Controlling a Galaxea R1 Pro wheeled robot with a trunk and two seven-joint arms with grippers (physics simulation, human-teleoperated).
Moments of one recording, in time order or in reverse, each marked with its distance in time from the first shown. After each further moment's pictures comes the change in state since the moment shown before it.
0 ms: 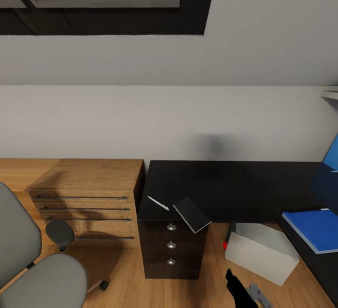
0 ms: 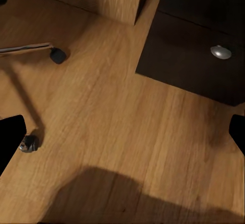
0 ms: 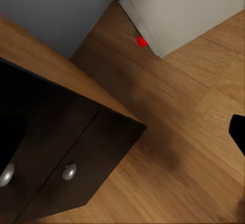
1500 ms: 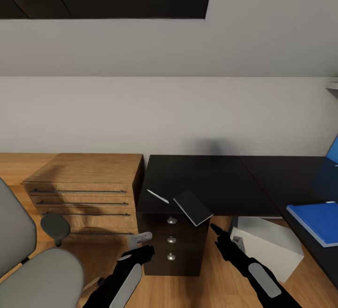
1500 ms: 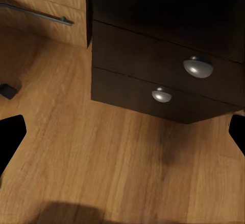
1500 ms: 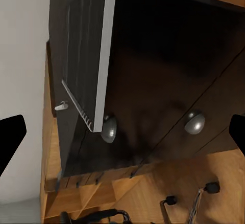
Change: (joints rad) left arm -0.261 0.001 0.026 -0.470 0.085 0.749 0.196; right arm -0.187 -0.147 0.103 -0.042 -0.428 0.591 0.462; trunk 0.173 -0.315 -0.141
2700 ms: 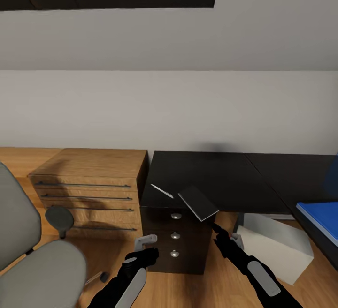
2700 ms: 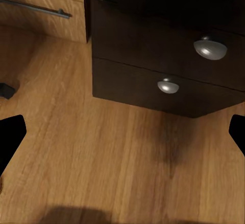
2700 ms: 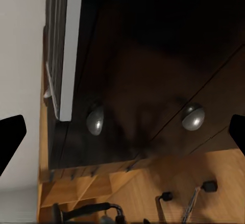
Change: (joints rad) left arm 0.000 0.001 -0.073 0.002 0.002 -0.003 0.004; right arm 0.000 -0.001 0.012 -0.024 0.007 -0.002 0.005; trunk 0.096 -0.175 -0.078
